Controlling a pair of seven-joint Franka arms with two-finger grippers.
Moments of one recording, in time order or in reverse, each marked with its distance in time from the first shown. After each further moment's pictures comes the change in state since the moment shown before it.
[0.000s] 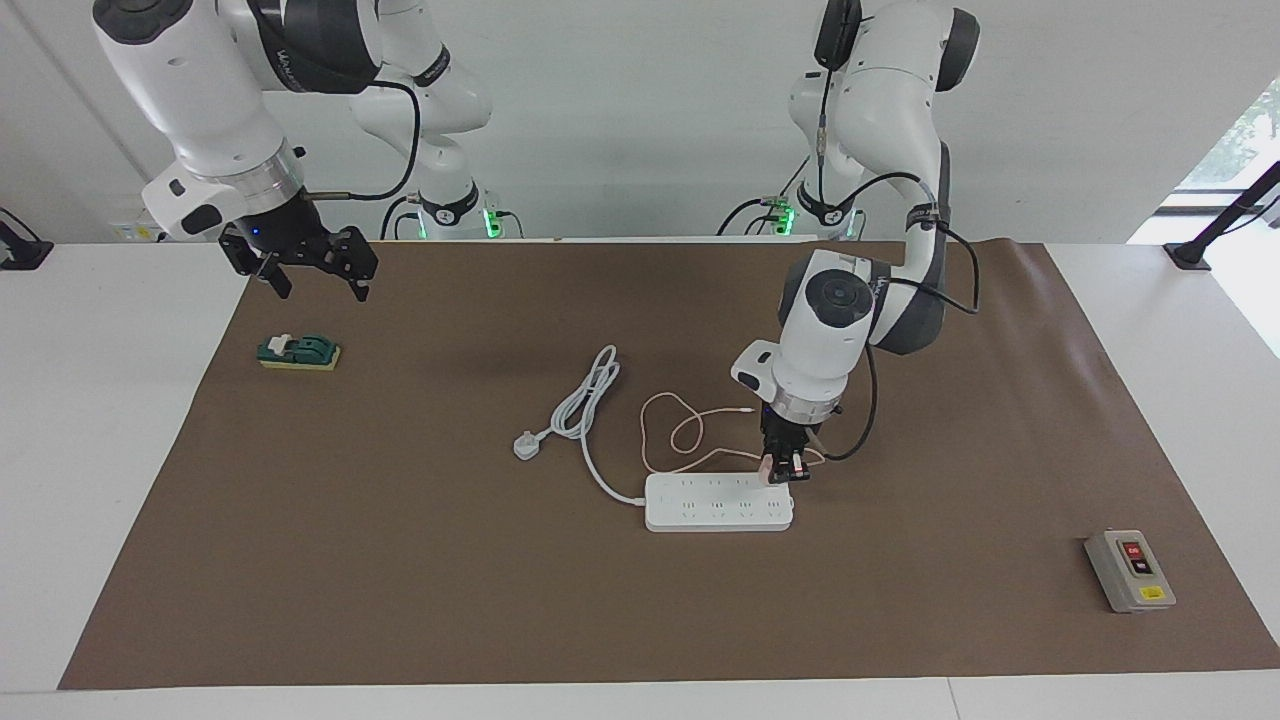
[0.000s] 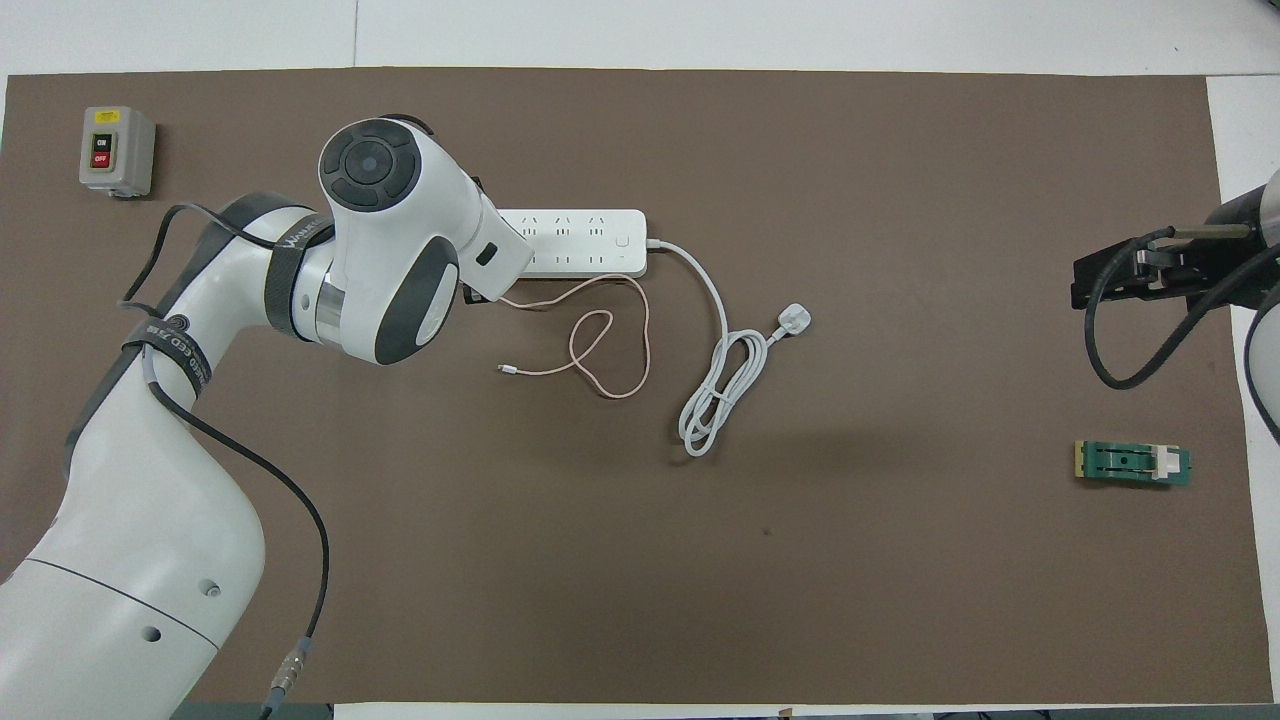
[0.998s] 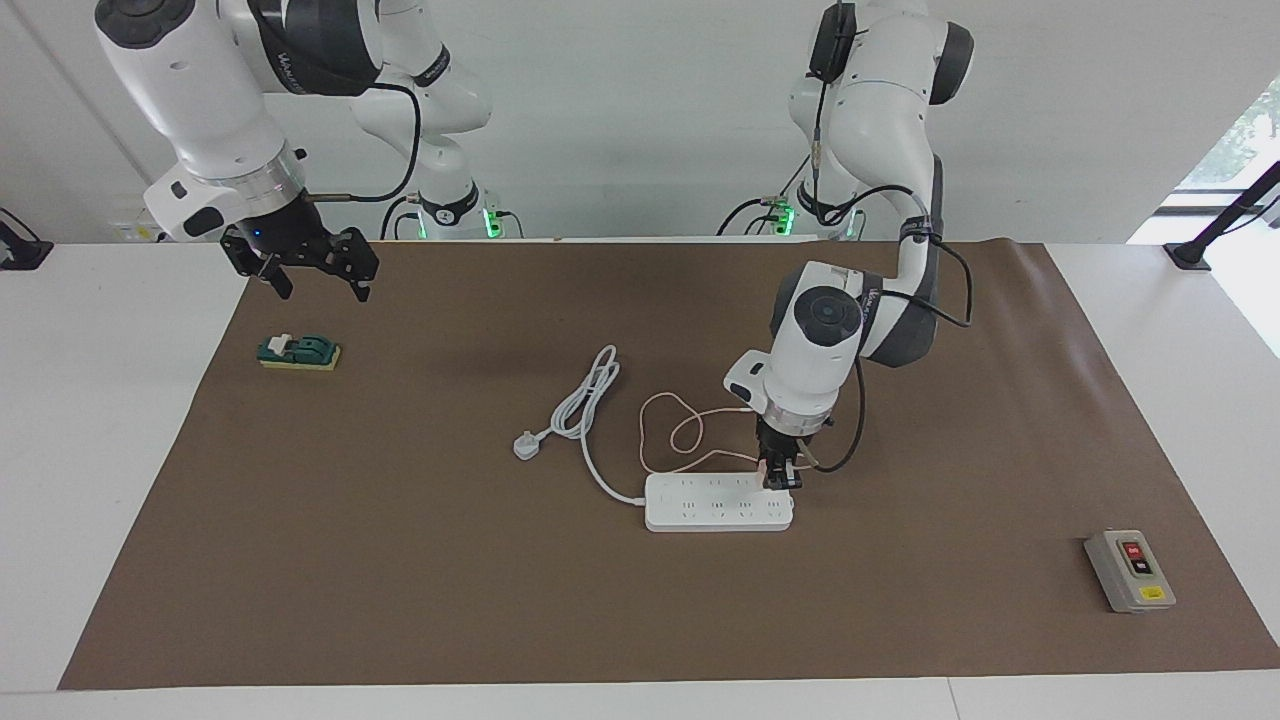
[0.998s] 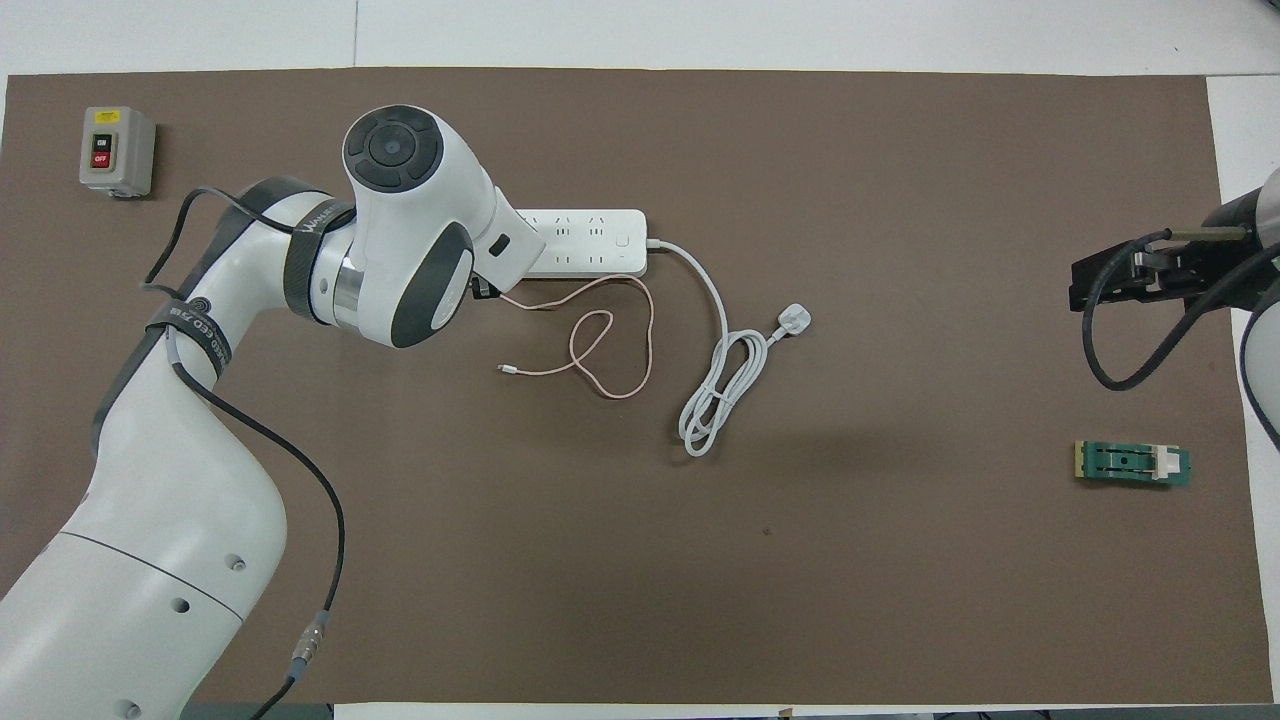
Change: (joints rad) left arm -0.007 0.075 -0.002 0.105 0.006 -0.084 -0.001; right arm 0.000 0.000 0.000 -0.006 0.000 0.000 0.000
